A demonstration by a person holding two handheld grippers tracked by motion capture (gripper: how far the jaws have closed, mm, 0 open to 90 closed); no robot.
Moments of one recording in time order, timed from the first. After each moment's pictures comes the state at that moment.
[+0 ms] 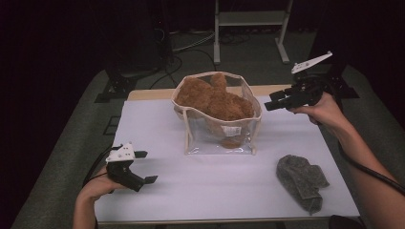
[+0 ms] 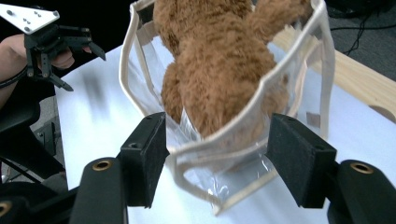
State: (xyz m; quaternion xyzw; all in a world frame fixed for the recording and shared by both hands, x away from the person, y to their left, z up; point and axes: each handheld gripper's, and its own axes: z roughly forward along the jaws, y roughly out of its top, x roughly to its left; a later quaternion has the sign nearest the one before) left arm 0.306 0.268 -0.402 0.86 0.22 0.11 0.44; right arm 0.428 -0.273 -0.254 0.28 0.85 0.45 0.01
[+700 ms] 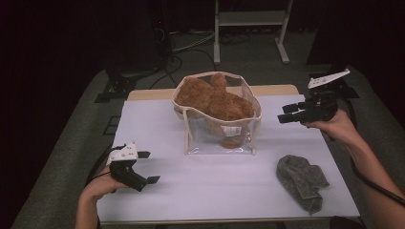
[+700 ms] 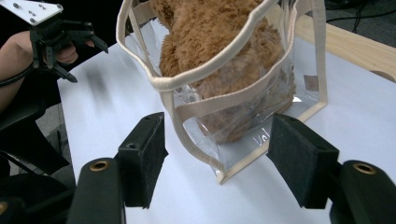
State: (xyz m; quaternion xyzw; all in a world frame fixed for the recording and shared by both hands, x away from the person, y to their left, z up) left arm 0.309 0.261 -0.405 0.87 0.22 0.10 0.44; right arm 0.401 -0.309 -0.284 0.31 0.83 0.46 0.00
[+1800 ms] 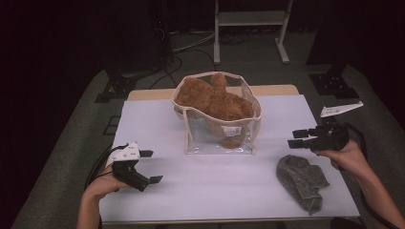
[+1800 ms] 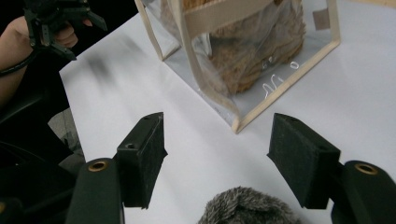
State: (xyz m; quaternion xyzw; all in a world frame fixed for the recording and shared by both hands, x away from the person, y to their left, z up) left arm 0.308 0.254 -0.401 0.87 0.20 0.10 0.45; right arm 0.347 -0.337 -0.338 0.36 0.81 0.47 -0.01
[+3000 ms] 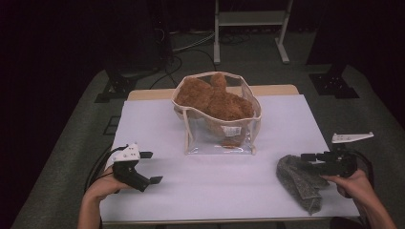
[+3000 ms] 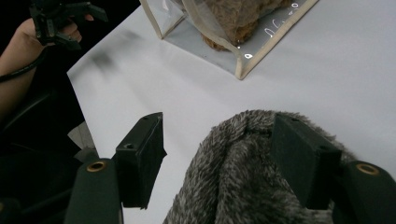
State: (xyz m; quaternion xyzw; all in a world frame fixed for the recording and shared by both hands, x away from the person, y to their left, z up) left arm 0.309 0.255 -0.408 0.86 0.22 0.09 0.45; right arm 0.303 -0.368 -0.400 0.40 0.77 0.49 -0.04
